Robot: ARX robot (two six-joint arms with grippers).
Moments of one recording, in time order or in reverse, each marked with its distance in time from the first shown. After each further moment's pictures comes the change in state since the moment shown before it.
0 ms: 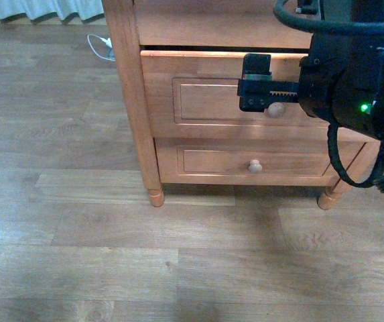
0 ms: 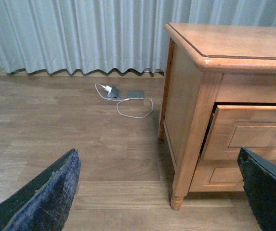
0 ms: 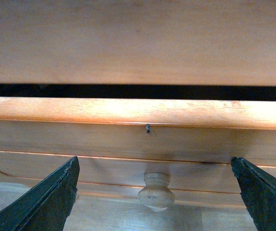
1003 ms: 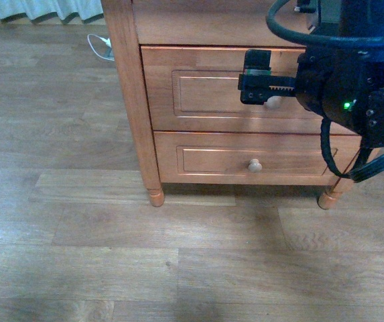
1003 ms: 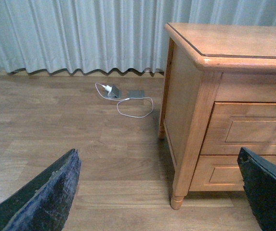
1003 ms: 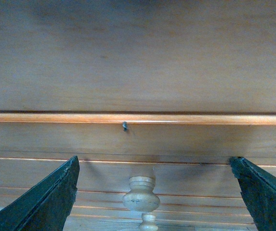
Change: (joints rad) left arm 0.000 0.000 0.000 0.000 0.000 0.000; right arm -0.017 0.058 0.047 0.049 0.035 -0.016
